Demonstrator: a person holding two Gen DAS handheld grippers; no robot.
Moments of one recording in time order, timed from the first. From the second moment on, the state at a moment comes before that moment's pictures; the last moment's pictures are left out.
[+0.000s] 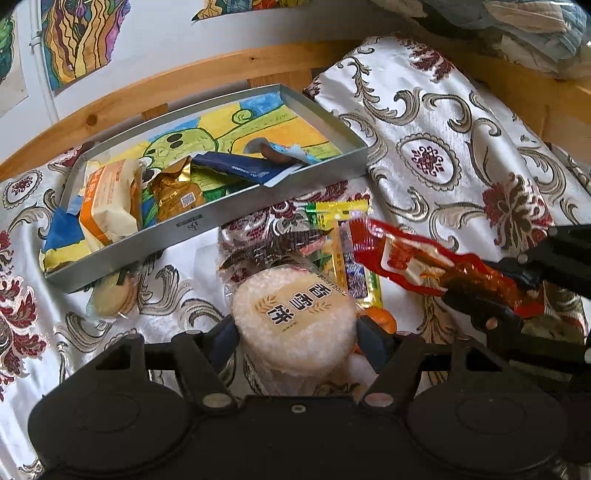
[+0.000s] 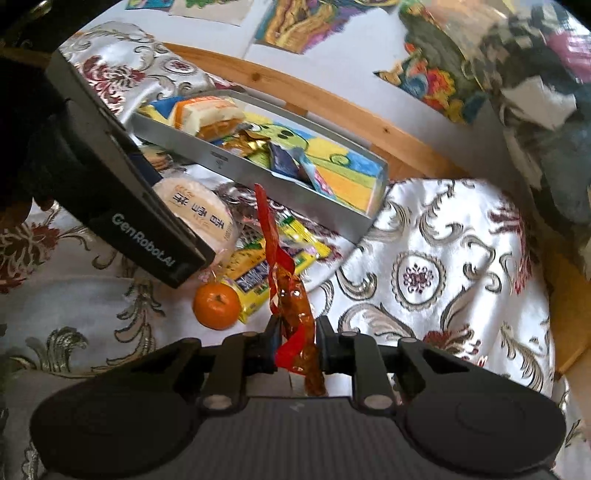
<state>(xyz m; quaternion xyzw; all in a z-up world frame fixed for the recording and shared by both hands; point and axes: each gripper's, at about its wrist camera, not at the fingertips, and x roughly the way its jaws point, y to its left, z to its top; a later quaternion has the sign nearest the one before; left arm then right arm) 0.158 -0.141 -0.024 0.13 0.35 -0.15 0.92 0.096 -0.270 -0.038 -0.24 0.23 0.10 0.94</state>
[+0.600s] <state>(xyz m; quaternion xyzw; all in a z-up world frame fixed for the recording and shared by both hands) 0.139 -0.139 -0.009 0.15 0.32 -0.15 0.92 0.089 -0.268 -0.030 -0.23 0.21 0.10 0.94</state>
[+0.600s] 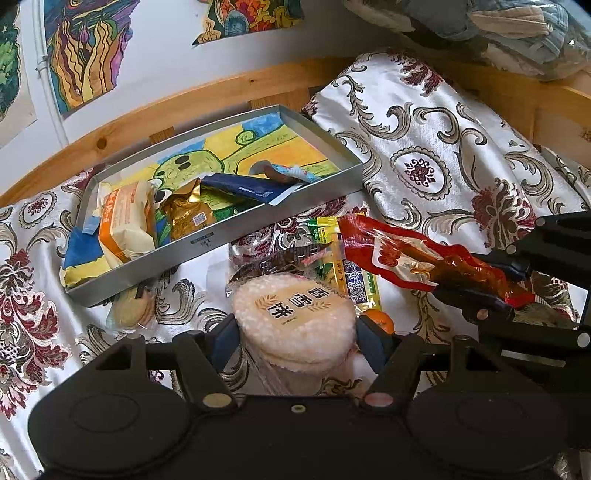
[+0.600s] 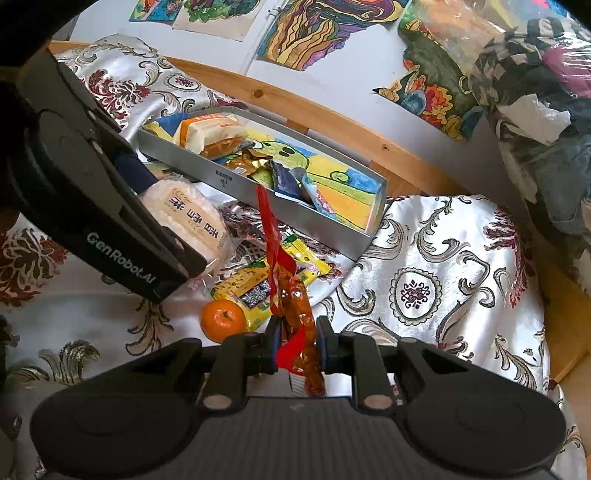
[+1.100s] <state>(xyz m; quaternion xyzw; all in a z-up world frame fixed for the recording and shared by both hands) 0.111 -0.118 -0.014 0.19 0.30 -0.14 0.92 0.077 -0.263 -0.022 -0.24 0.19 0.11 0.95</state>
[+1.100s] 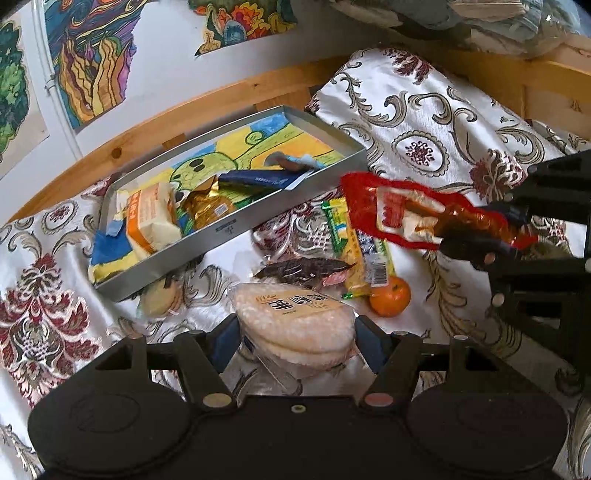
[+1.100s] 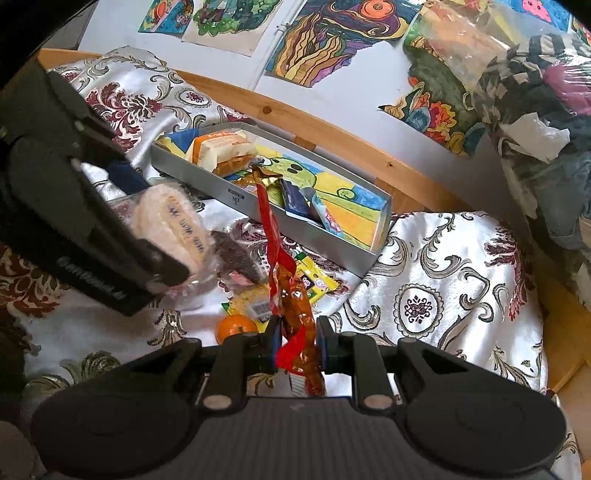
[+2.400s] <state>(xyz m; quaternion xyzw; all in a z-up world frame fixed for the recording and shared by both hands) 0.294 -0.085 0.062 0.06 0.19 -0.10 0.97 0.246 -0.251 0.044 -0.21 0.10 0.06 0.97</state>
